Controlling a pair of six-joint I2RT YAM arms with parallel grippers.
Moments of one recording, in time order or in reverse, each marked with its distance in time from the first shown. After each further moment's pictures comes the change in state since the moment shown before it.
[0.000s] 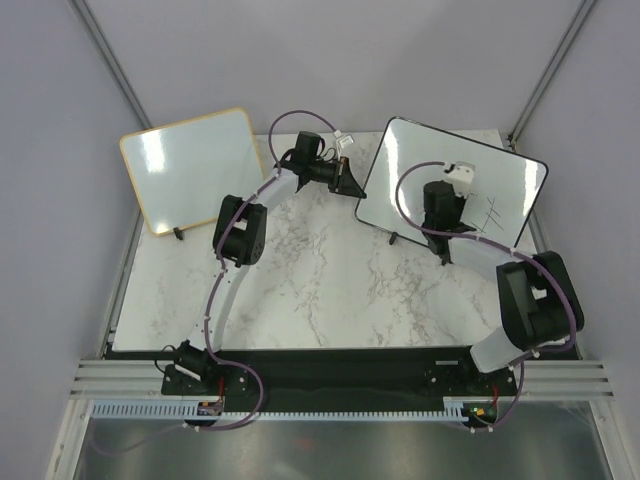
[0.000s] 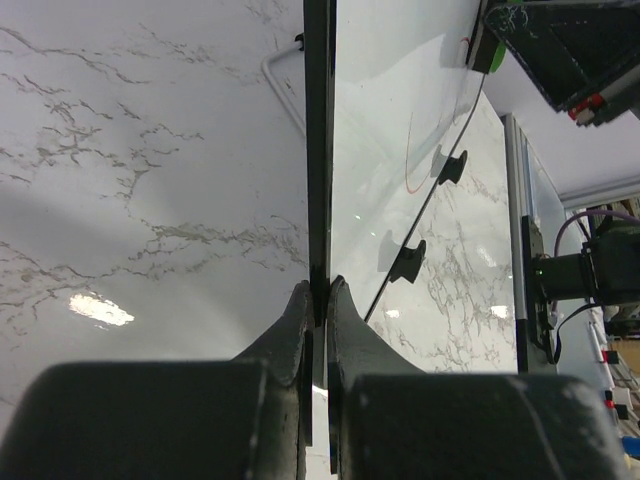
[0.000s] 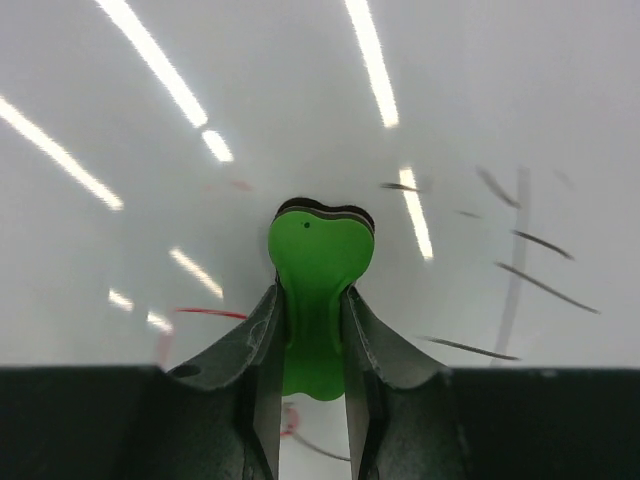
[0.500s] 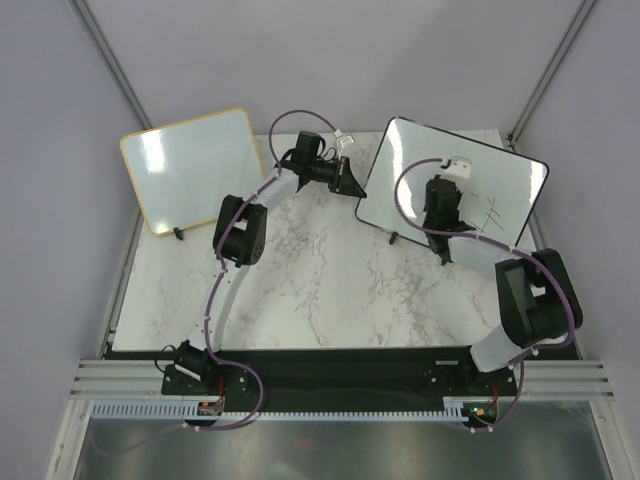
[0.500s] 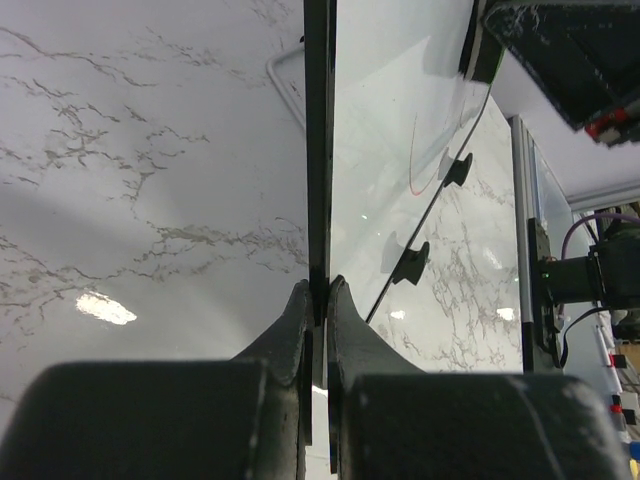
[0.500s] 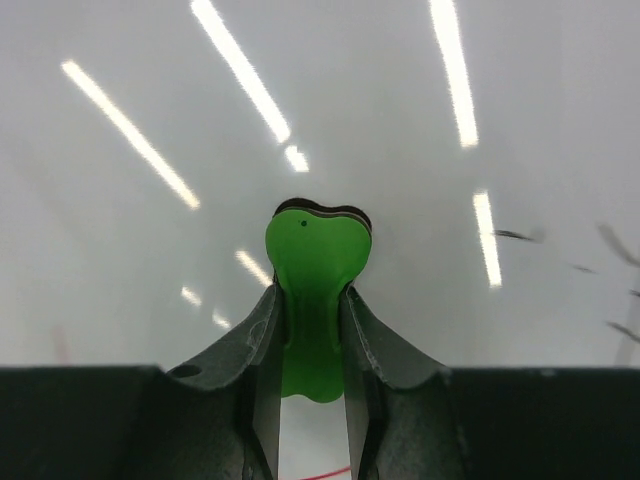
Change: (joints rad) left arm -0.002 -0.004 0.000 -0.003 -0.017 0.007; right arm 0.079 0.109 0.091 0.122 -0.129 -0.044
